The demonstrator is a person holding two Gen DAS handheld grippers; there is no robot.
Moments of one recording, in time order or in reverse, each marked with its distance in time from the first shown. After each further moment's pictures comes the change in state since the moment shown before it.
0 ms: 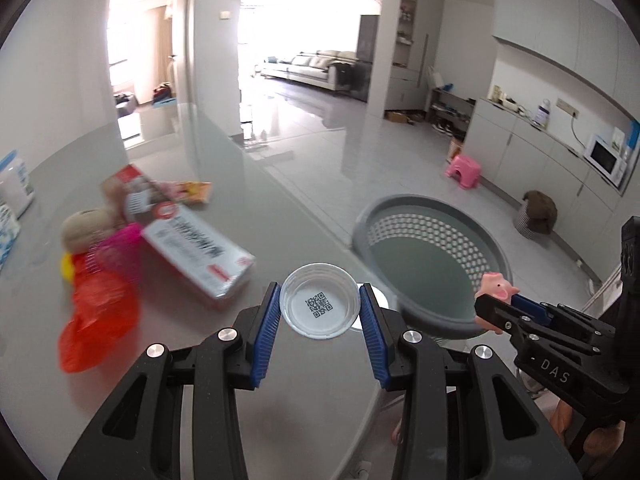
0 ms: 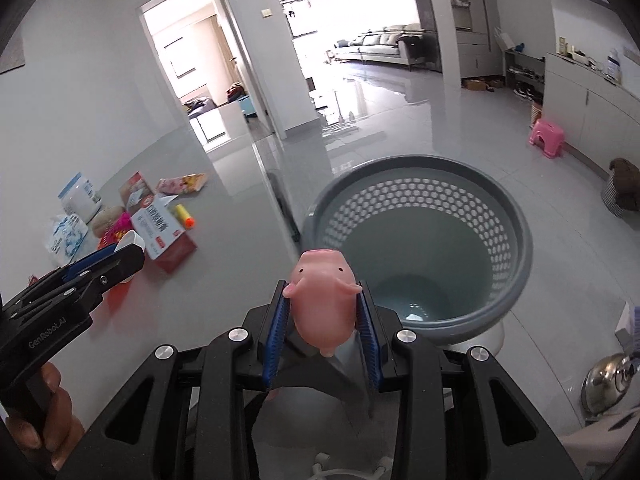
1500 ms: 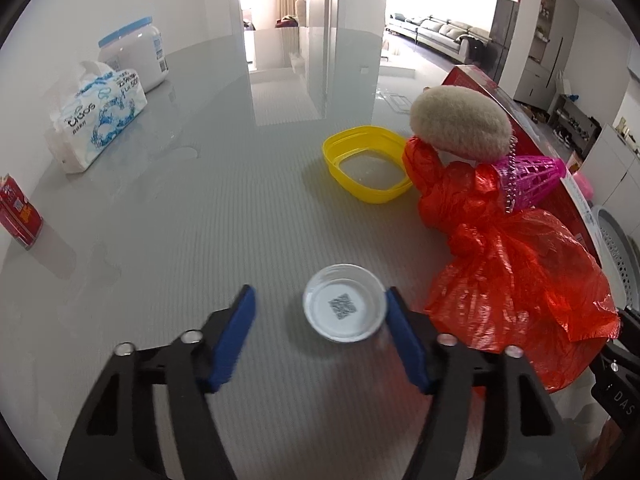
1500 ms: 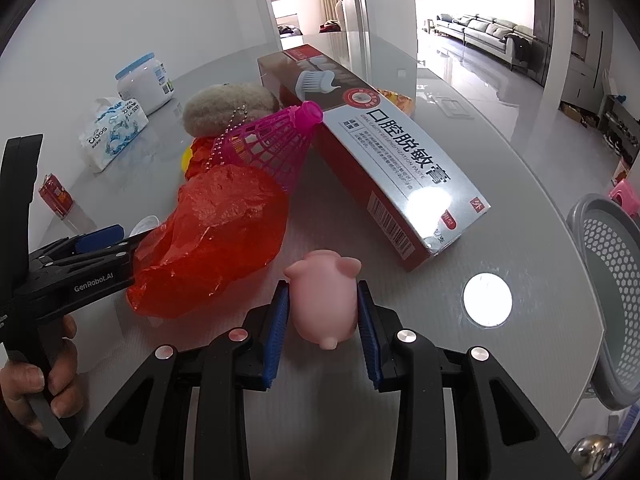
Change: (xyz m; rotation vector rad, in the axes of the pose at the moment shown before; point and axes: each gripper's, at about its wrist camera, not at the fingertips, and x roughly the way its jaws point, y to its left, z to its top) left arm 0.006 0.291 -0.066 -0.280 0.177 0.342; right arm 0.117 0.243 -0.024 -0.360 0.215 0.169
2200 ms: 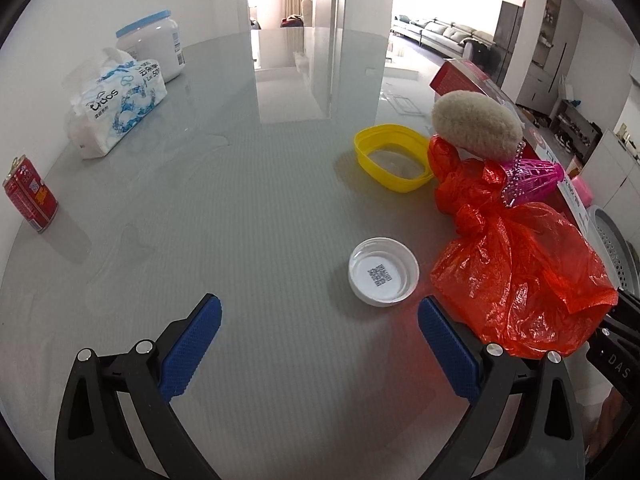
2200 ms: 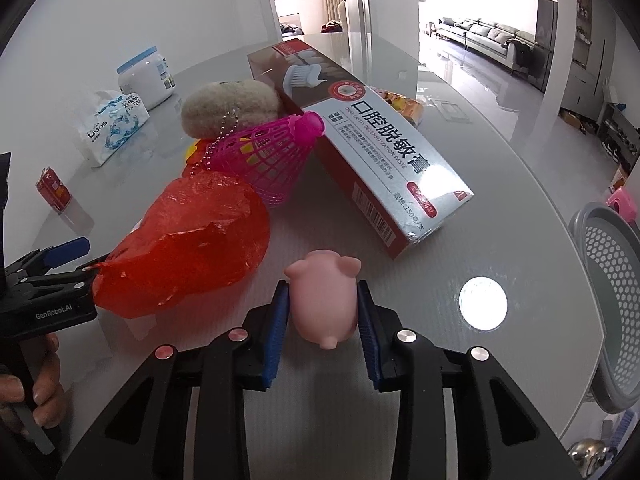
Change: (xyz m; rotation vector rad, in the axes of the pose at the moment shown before) left arm -0.019 0.018 -0.015 -0.026 0.006 -0.001; right arm -0.001 0.002 -0.001 -0.023 -0.001 -0.015
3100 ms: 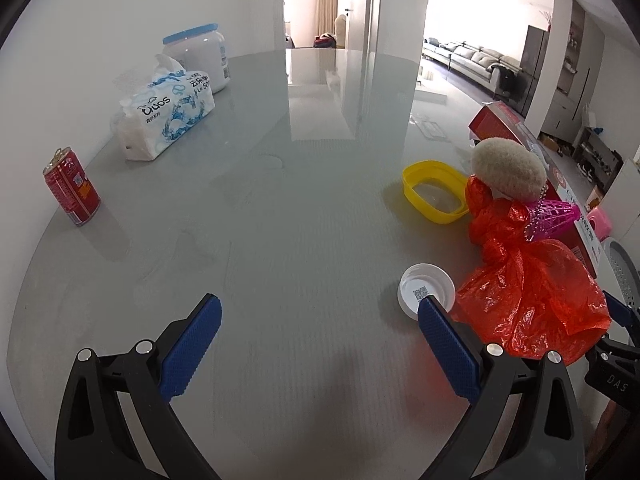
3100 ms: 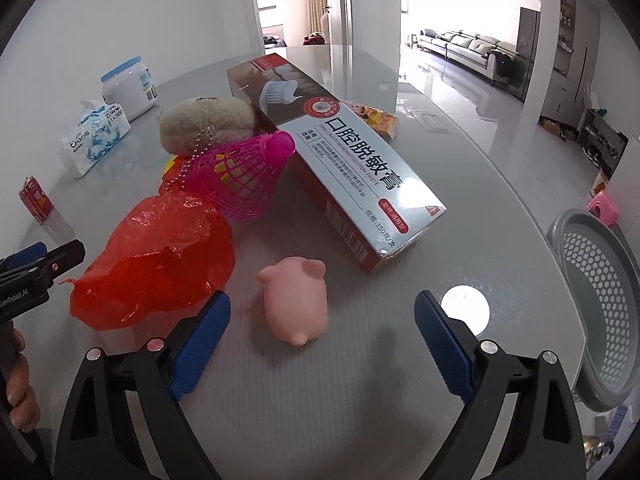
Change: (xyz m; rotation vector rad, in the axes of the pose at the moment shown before) left arm -0.024 0.028 0.001 -0.076 -0.073 0.088; right arm 0.002 0.001 0.004 0.005 -0.037 -0.094
